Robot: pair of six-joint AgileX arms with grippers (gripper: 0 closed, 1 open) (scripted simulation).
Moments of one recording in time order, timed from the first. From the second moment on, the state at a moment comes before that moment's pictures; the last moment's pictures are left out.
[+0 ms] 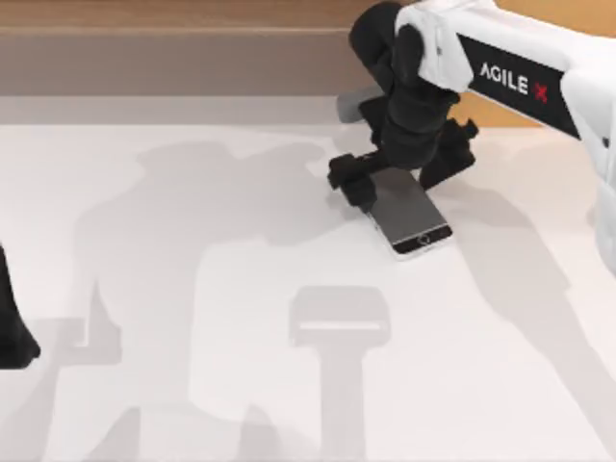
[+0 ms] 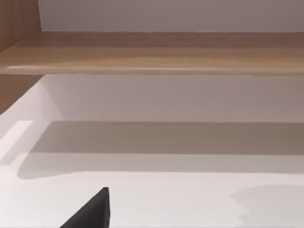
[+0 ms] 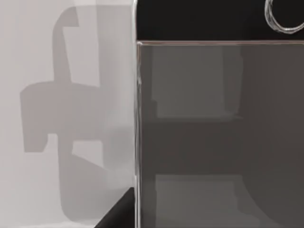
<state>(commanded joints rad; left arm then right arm) 0.00 0.00 0.00 0.00 0.00 0.00 0.46 2.59 2.18 -1.07 0.01 0.06</state>
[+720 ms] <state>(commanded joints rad) 0.00 0.00 0.00 0.00 0.00 0.00 0.46 2.55 2.25 -1.14 0.01 0.06</state>
